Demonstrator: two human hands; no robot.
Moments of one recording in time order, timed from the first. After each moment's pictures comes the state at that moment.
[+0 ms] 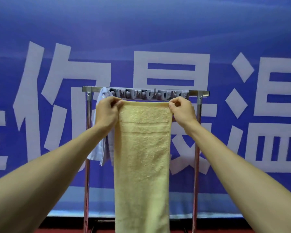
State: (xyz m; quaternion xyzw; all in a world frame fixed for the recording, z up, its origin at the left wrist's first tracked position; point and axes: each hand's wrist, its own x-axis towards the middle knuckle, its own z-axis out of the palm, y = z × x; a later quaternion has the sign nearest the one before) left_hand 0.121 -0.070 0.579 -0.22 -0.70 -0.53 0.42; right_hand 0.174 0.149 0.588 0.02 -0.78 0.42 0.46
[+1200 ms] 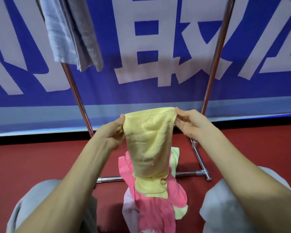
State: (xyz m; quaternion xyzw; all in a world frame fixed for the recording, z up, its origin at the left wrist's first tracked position) left_hand 0.079 -0.049 0.253 0.14 -0.50 -0.82 -0.24; right_hand 0.144 0.174 0.261 -0.19 -0.37 0.91 0.05
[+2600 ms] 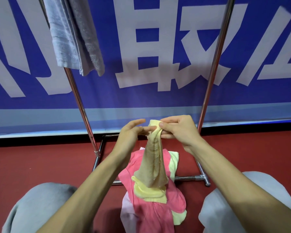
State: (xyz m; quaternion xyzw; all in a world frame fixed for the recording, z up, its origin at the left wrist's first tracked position) left_hand 0.135 -0.020 0.262 -0.11 -0.70 -0.70 -0.13; right_hand 0.162 0.137 0.263 -0.12 -0.70 0.70 0.11
